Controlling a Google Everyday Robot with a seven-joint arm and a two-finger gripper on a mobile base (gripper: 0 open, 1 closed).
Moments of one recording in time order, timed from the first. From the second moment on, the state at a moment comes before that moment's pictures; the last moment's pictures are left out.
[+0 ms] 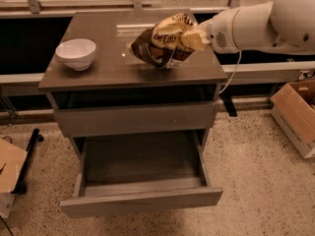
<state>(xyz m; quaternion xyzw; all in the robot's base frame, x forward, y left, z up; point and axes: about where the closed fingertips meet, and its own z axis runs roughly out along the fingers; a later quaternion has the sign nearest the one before) 0.654 -0.093 0.976 -0.37 0.75 0.15 0.53</state>
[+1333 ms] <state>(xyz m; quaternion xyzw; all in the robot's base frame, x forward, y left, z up) 0.475 -0.095 0.916 -0.36 0.79 0.29 0.40</state>
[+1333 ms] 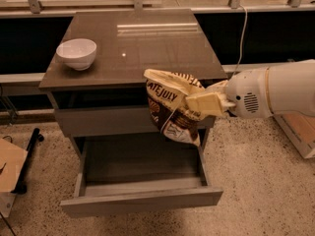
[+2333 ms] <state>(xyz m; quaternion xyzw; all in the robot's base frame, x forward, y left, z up) 0.502 -0.058 0.858 -0.38 0.78 0.31 0.39</state>
